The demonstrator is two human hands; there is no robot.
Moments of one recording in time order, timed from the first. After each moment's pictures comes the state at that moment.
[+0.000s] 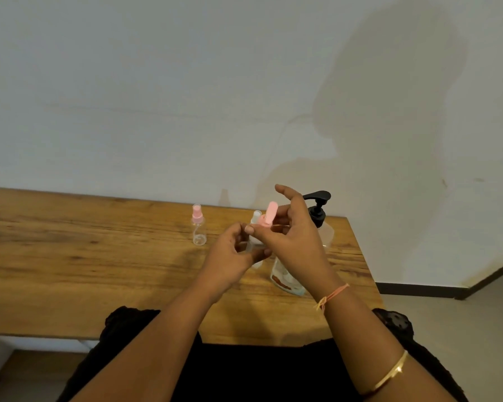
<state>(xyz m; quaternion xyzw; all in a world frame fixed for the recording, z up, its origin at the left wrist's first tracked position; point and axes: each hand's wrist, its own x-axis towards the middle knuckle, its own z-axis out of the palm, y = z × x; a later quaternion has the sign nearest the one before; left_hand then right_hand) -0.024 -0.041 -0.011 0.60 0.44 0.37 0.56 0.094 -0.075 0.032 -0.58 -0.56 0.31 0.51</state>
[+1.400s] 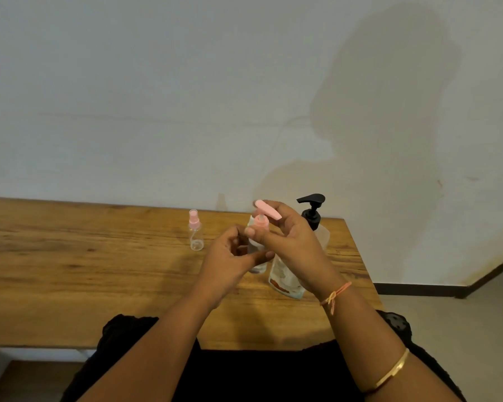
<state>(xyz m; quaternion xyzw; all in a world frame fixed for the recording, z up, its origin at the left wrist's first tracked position) -0.023 -0.046 -0.006 0.58 0.39 0.41 0.59 0.102 -0.076 0.034 -0.50 -0.51 0.46 0.53</state>
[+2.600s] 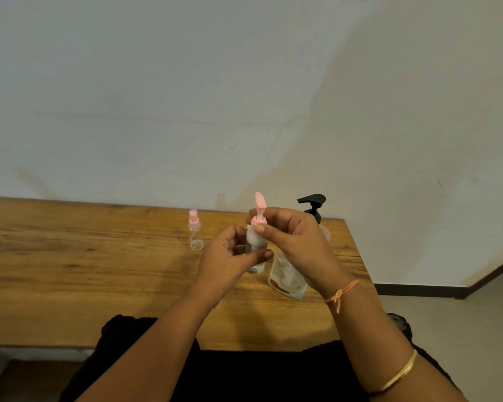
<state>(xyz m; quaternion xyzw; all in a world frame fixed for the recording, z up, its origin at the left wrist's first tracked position) -0.024 -0.045 -0.007 0.60 0.40 0.43 0.55 0.106 -0.073 0.038 -0.53 -0.53 0.42 0.52</state>
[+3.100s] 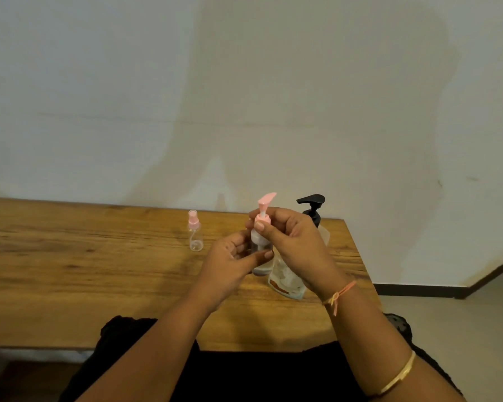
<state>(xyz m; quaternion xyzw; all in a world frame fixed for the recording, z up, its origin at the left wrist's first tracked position) -0.022 -0.051 -0.001 0.57 0.34 0.42 0.62 0.102 -0.074 0.040 -0.52 -0.52 0.43 0.53</state>
